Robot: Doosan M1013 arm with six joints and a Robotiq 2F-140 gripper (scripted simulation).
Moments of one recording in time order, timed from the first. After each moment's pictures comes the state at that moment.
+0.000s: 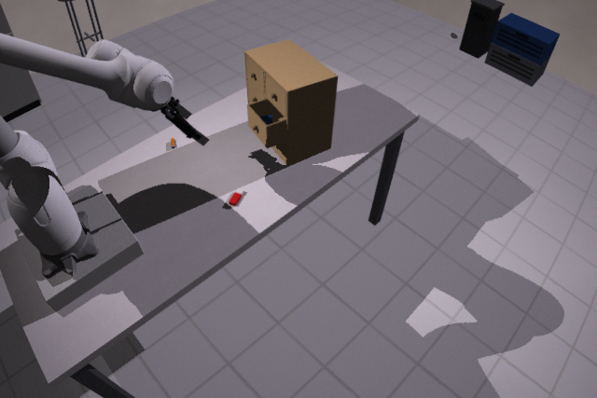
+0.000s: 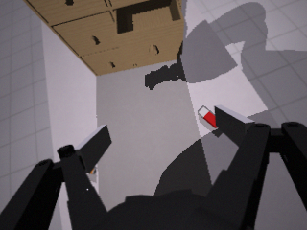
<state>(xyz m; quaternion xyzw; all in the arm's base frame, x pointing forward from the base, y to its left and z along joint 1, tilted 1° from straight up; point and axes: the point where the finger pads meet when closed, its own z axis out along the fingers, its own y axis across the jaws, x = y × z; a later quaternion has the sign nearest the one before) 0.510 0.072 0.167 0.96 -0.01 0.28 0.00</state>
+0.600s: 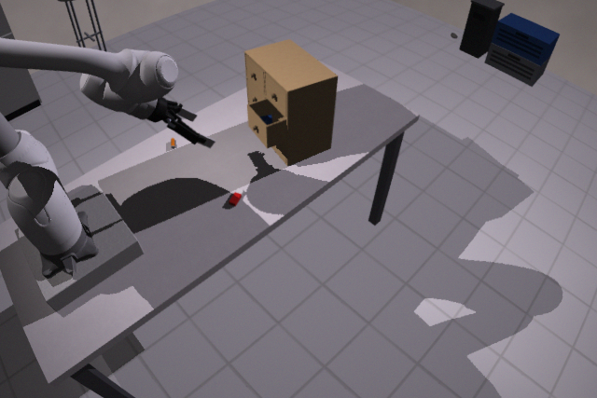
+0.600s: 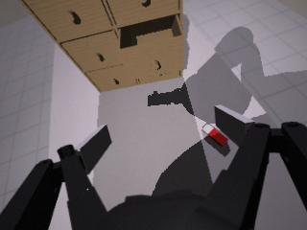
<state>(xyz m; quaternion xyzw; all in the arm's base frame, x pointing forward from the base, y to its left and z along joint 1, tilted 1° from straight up) 0.526 0.068 0.152 0.93 -0.01 0.36 0.00</state>
